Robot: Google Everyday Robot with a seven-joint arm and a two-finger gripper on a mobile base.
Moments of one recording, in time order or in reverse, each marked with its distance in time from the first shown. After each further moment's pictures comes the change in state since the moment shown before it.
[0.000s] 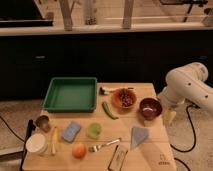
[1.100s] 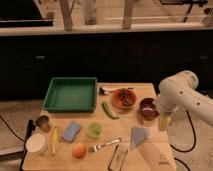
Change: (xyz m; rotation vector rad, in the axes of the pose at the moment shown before) arm -0.020 0.024 0.037 -0.028 0.005 -0.030
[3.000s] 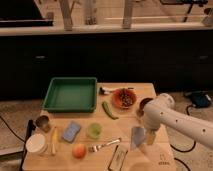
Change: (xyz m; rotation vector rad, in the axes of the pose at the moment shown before) arm -0.040 0.032 0.118 -0.060 -0.032 -0.072
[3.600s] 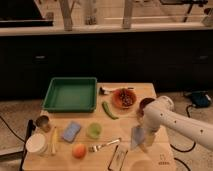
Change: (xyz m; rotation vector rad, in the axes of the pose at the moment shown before) arm 0.000 -0.001 0.021 -0.008 -0.026 -0.036
